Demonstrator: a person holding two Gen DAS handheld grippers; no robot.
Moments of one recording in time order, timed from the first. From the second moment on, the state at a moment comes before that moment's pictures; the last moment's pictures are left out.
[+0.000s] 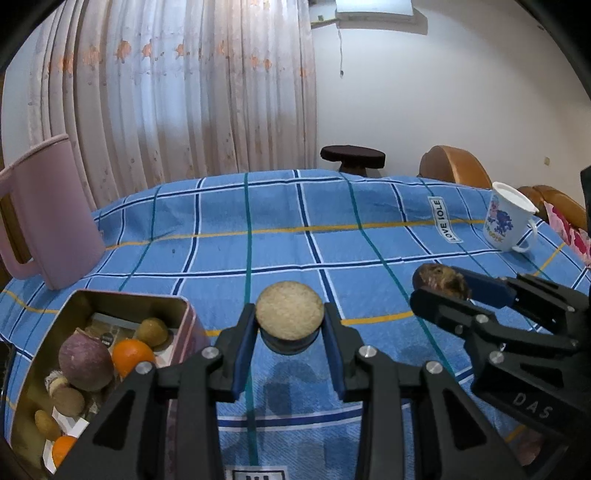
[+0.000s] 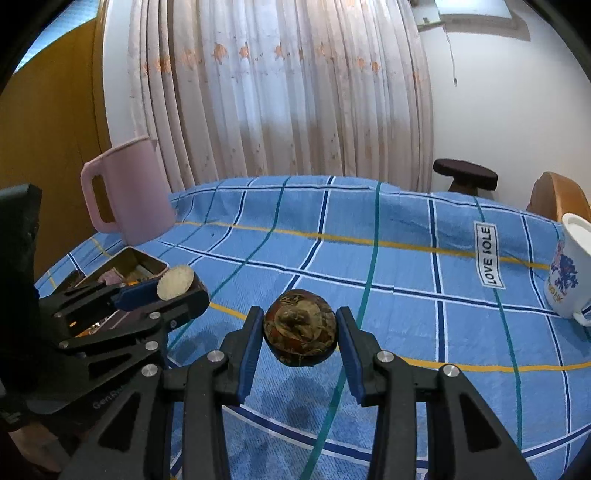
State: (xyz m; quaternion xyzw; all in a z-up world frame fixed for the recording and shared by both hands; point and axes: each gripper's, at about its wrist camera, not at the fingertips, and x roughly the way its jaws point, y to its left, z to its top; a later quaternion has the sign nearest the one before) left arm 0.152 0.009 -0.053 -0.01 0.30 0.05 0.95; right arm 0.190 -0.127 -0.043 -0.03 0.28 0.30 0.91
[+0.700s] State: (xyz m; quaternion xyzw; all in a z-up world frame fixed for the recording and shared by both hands) left arm 0.132 0.003 -0.041 0.01 0.24 0.07 0.97; right arm 0.172 -0.137 -0.035 -0.03 0.23 0.30 0.93
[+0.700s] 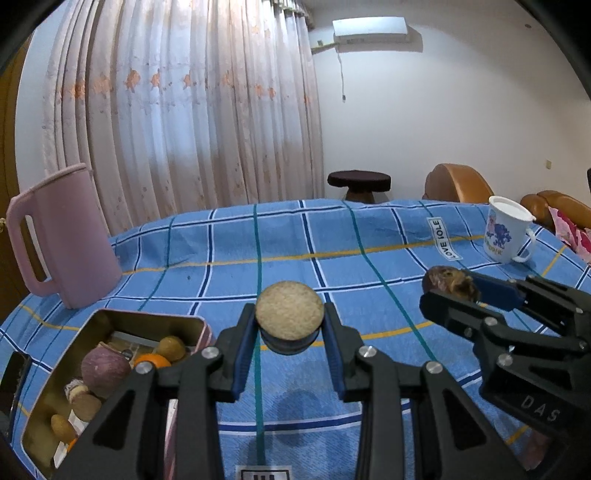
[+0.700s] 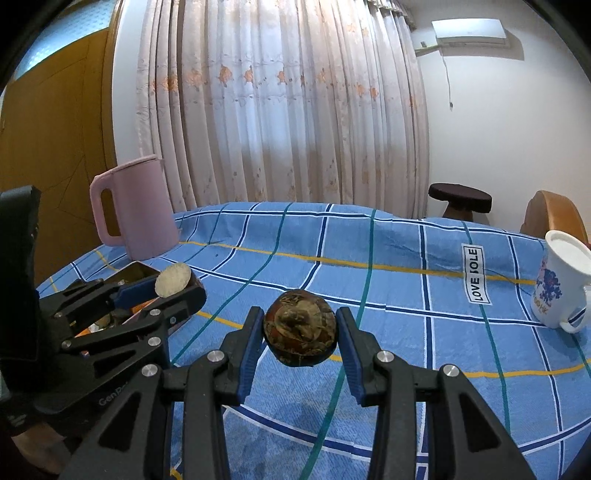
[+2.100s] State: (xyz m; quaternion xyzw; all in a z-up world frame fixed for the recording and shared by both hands) left arm 0.055 0.128 -0.020 -0.02 0.27 0.15 0.95; right arm 0.123 -0.013 0.002 -0.07 0.22 0.42 0.88
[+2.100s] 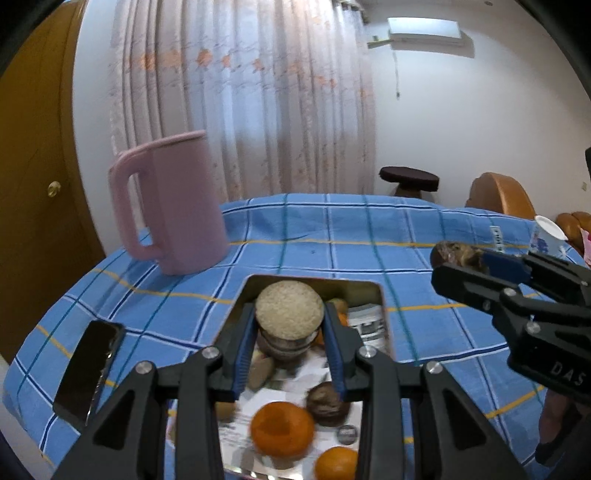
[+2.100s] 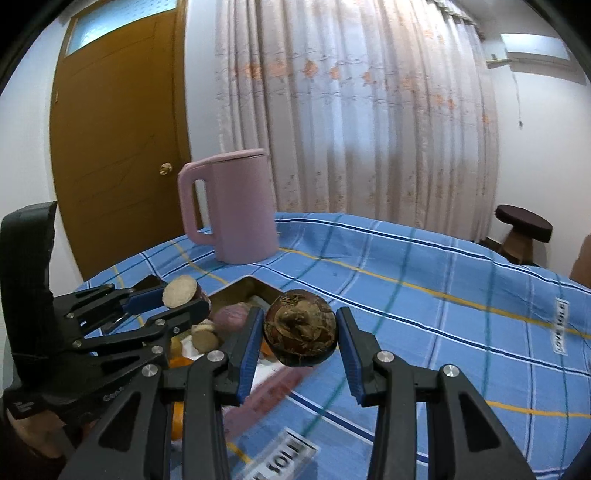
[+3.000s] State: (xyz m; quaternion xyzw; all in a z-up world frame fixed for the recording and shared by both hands) left arm 0.058 0.169 -0.062 -0.05 0.34 0.17 0.92; right arm 0.122 0.060 -0.055 -0.15 0.29 0.45 0.83
